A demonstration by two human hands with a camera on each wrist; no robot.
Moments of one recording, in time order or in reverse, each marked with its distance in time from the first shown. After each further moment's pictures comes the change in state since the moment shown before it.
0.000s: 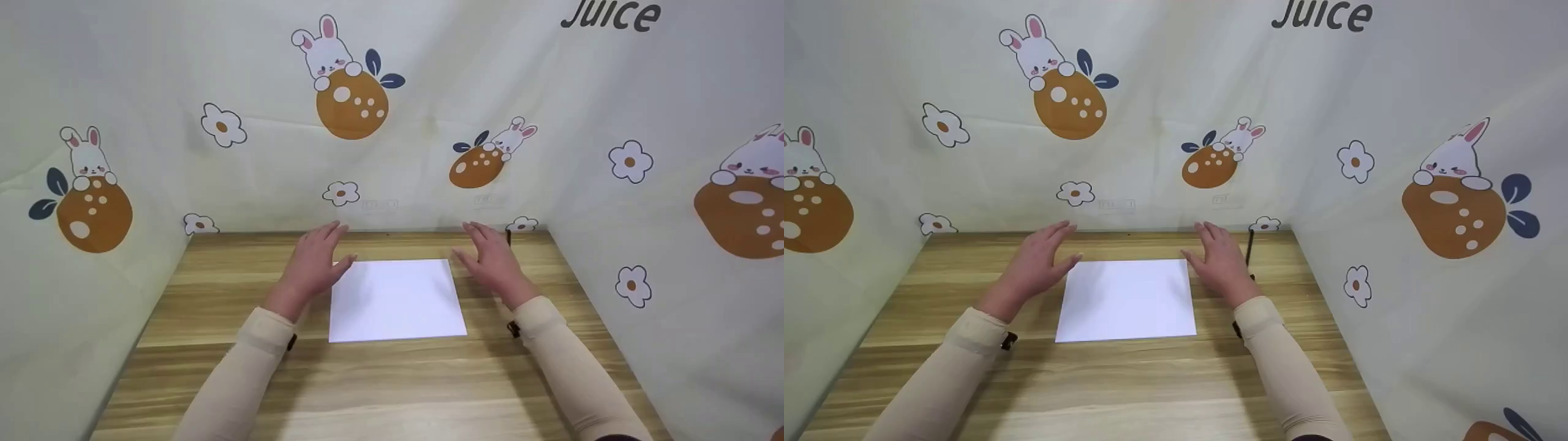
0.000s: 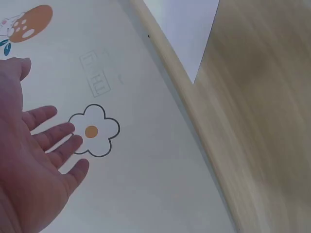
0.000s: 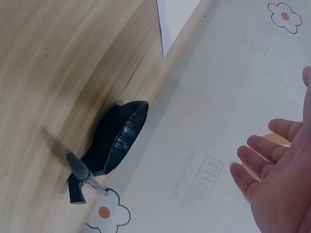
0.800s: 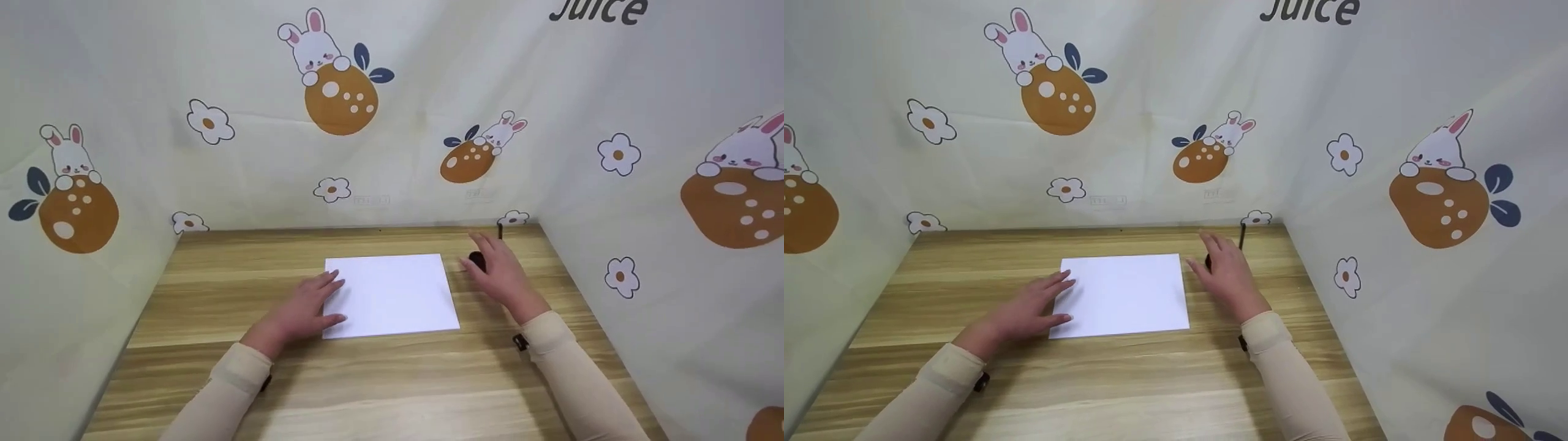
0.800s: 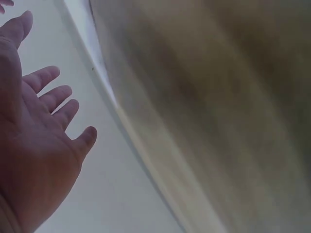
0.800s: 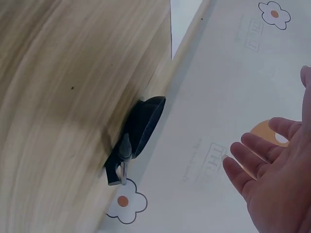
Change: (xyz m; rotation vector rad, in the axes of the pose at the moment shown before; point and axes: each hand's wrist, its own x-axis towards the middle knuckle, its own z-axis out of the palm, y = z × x) left_hand -0.071 -0.019 0.040 -0.092 -0.298 0.172; right_hand -0.047 0.008 -0.010 0.053 0.013 0.055
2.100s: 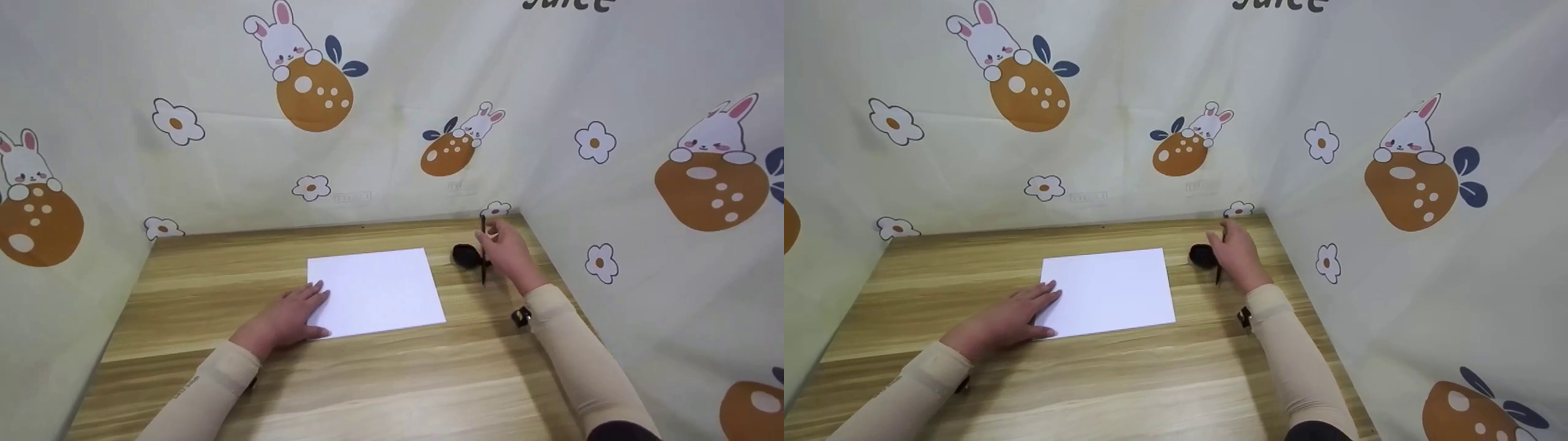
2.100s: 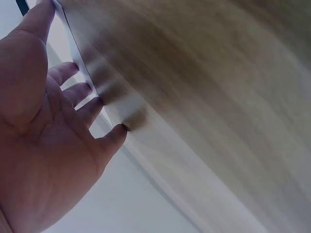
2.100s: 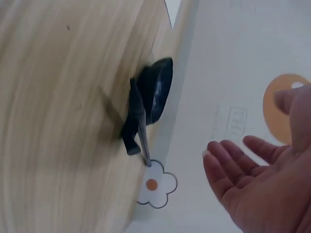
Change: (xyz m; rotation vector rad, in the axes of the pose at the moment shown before) left_hand 0.005 0.004 0.002 0.067 -0.238 -0.060; right_hand 0.018 0.045 -0.027 0.308 0.011 0.400
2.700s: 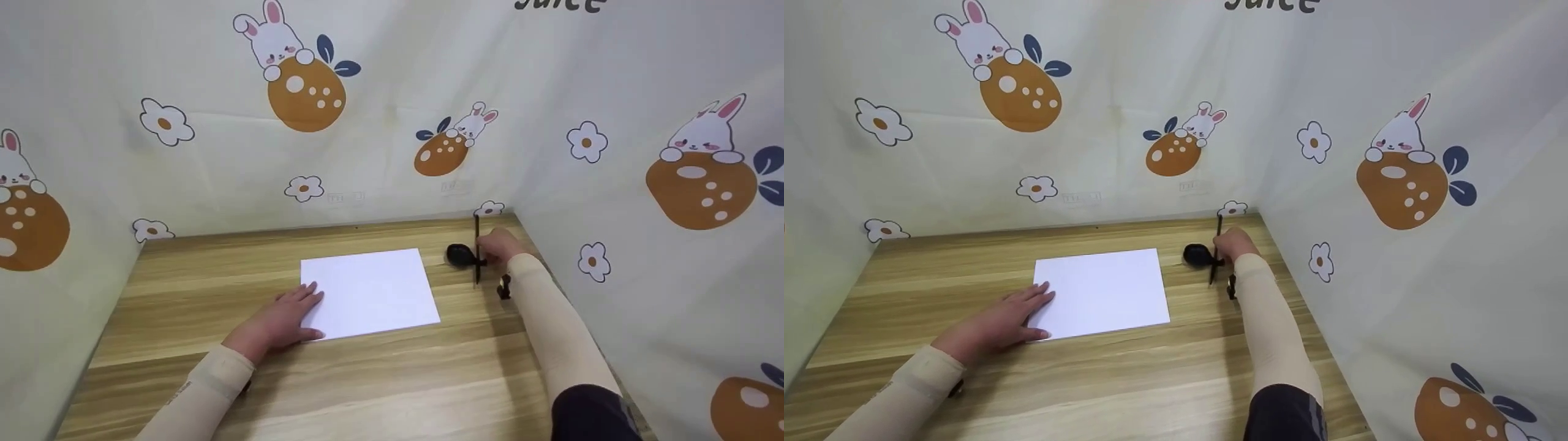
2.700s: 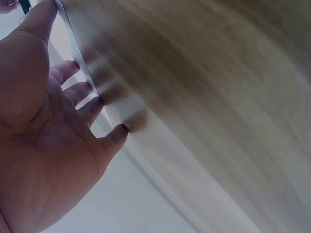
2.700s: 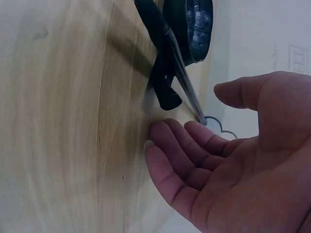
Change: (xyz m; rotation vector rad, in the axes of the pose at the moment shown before) left_hand 0.000 0.002 -0.001 -0.044 0.013 0.005; right_hand 0.058 0.035 -0.002 -0.163 -0.258 0.336
